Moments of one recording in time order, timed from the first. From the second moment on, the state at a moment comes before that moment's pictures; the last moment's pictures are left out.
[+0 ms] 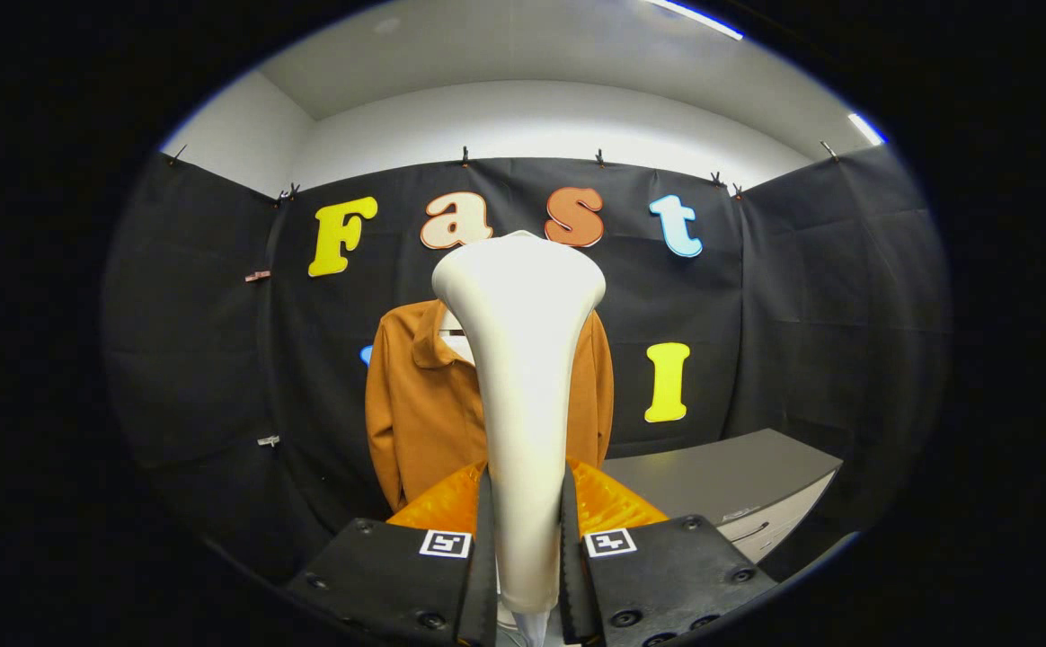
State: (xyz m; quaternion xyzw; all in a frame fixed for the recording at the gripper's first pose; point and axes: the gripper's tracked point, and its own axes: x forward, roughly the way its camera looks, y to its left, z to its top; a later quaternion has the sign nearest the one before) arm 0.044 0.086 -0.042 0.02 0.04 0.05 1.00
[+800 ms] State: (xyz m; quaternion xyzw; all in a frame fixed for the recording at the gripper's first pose) arm 0.039 0.102 -0.041 0.03 0.04 0.06 1.00
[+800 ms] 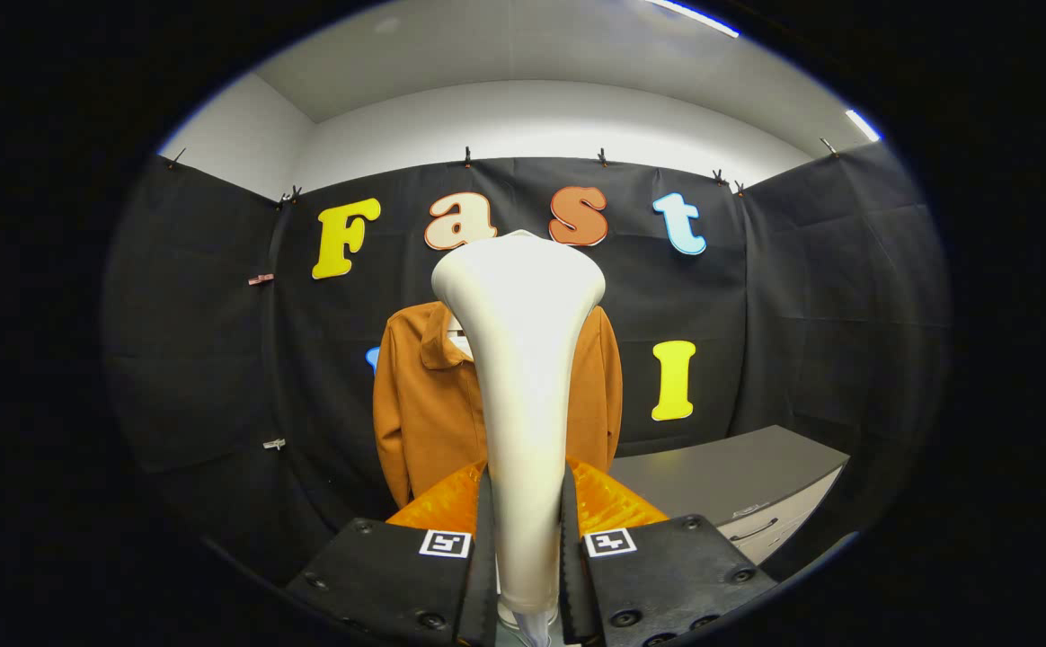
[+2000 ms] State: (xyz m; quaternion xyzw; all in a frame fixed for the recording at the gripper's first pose) arm 0.021 0.087 -0.036 0.03 0.03 0.05 1.00
